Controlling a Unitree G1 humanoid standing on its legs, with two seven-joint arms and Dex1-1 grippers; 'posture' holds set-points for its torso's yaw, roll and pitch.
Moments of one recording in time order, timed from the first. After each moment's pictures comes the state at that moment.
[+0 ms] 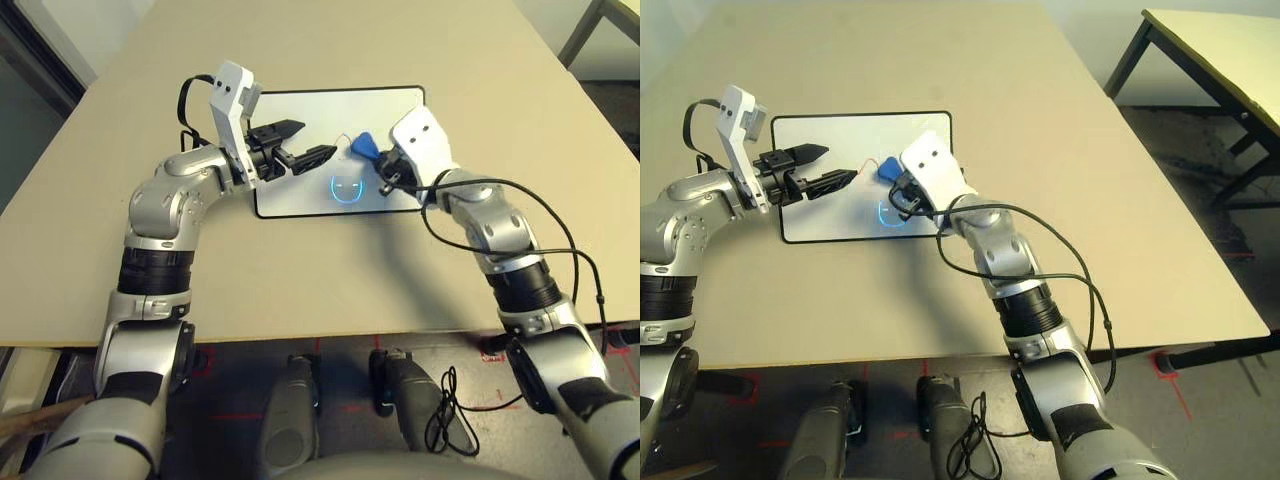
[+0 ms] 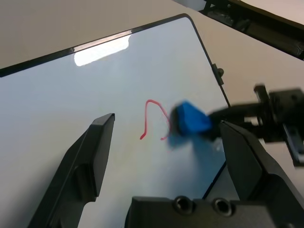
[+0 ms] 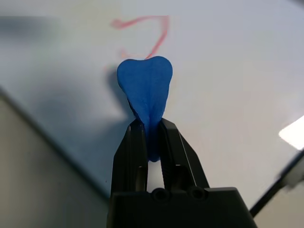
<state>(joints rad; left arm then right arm) -0.77 0.52 0.06 0.09 -0.39 0.67 -0.77 -0.69 -0.27 0.25 0.03 -0.01 0.63 0.50</state>
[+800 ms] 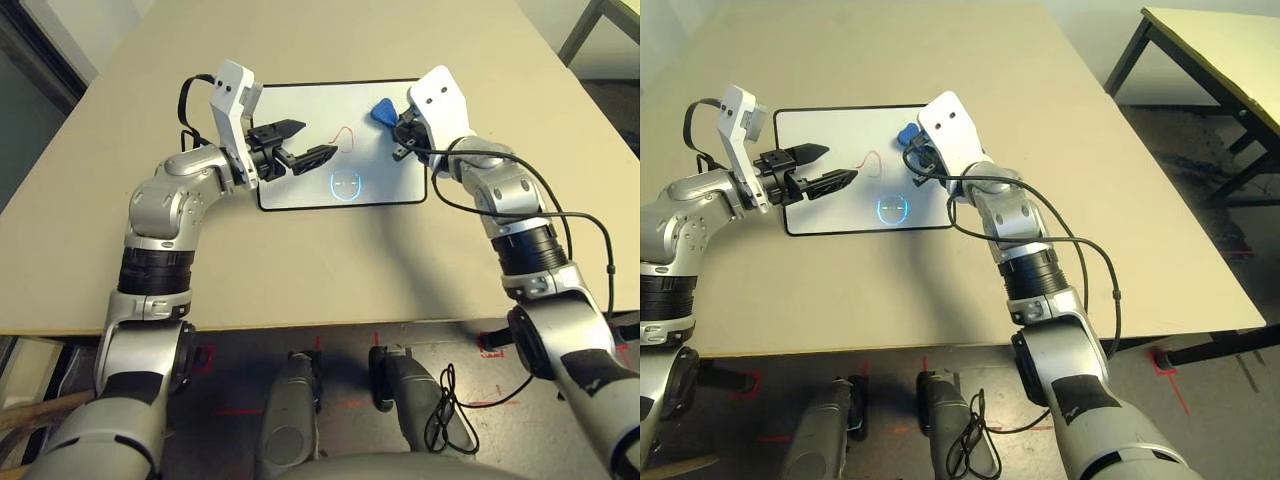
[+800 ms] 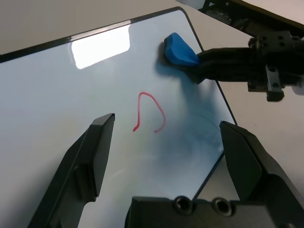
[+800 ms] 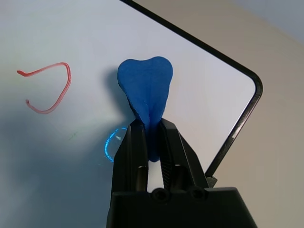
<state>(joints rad) -0.77 0.51 0.06 0.08 -0.39 0.68 -0.77 -0.87 -0.27 0.15 0.23 -0.02 0.51 0.44</state>
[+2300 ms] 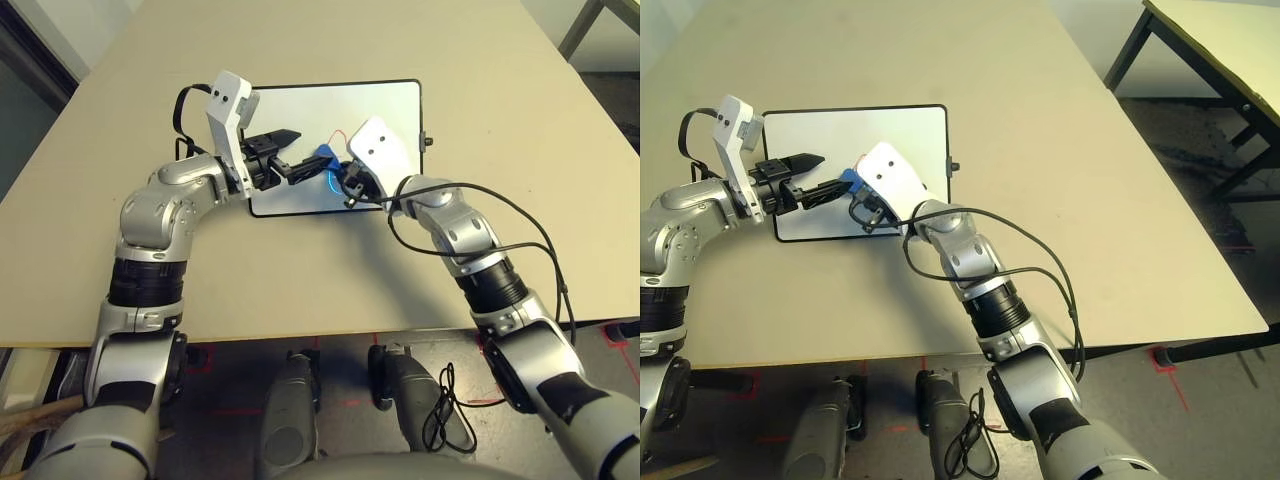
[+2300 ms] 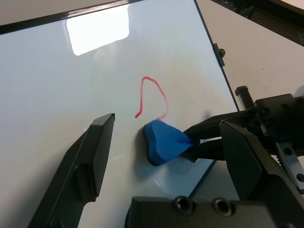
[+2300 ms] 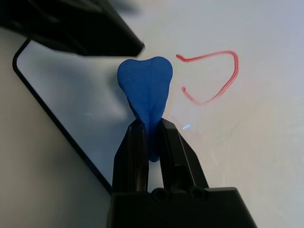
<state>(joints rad) -0.71 0.54 0.06 0.02 -0.40 0.72 -0.76 -0.79 -0.17 0.32 0.14 -0.03 0.56 0.52</state>
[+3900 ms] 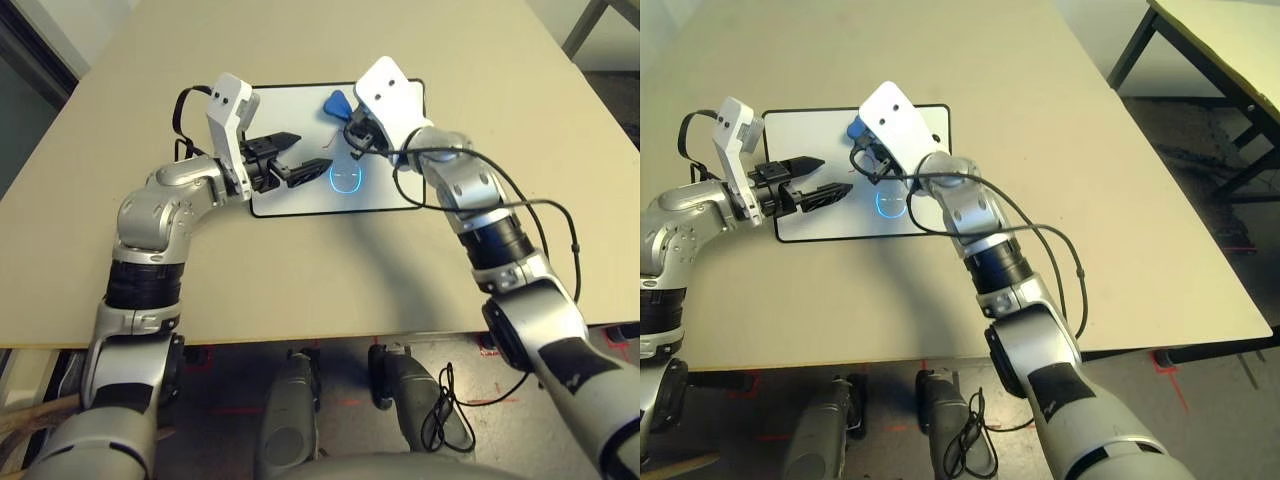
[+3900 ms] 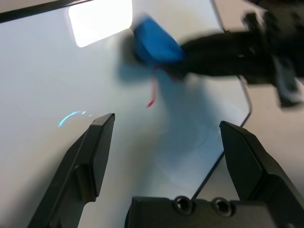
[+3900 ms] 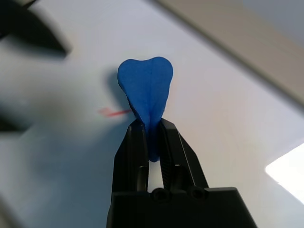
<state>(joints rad) -0.70 0.62 0.06 0.01 -0.40 0.75 -0.79 -0.90 -0.16 0.28 0.18 -0.06 0.53 0.48</state>
